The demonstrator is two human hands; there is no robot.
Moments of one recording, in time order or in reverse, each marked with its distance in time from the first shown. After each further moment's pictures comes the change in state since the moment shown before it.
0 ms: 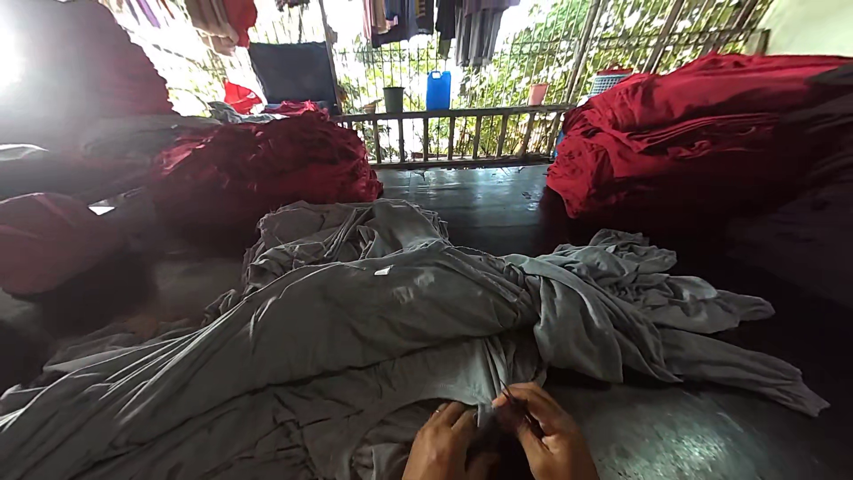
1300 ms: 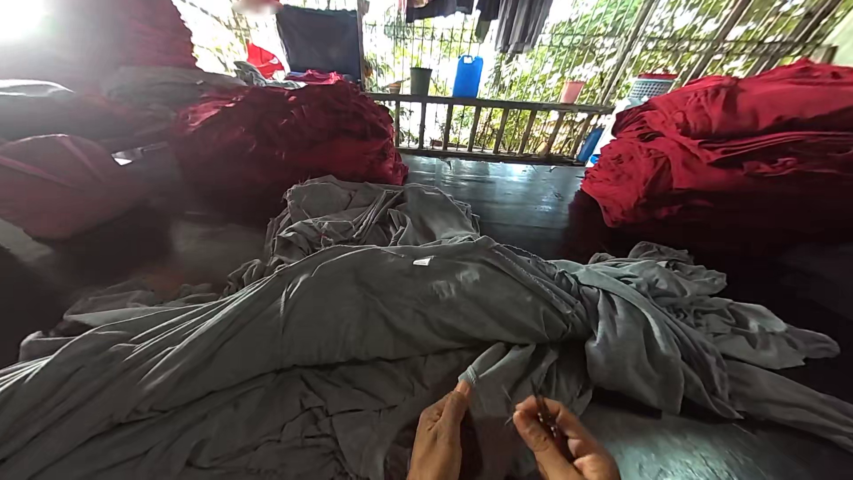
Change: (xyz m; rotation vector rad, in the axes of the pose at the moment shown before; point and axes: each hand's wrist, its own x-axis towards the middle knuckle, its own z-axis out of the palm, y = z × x) left_hand 0.004 -0.028 -0.016 -1.060 0.294 -0.693; right_hand 0.003 -0.042 0.041 0.230 0.023 0.354
